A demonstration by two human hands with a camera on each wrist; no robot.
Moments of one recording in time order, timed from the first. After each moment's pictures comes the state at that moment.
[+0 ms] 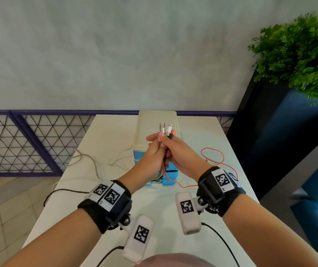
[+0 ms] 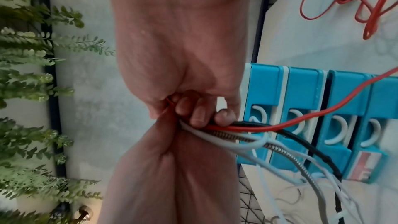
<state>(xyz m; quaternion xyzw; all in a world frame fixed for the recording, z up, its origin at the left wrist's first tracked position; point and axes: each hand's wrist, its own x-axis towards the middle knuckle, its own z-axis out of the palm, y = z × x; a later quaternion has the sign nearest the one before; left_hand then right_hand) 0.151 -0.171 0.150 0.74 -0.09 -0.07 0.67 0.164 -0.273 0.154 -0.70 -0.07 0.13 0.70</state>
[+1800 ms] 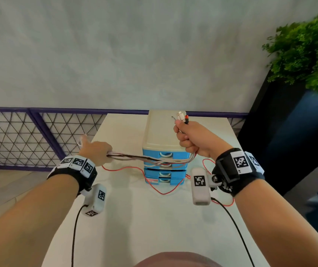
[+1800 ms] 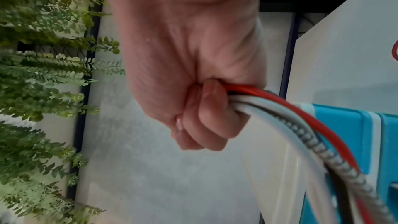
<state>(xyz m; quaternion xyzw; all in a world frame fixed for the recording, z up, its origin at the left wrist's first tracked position) 0.223 0.012 0.116 0.99 -0.04 -0.09 -0.13 0.189 -0.300 0.197 -0.71 -0.01 0.20 0.67</state>
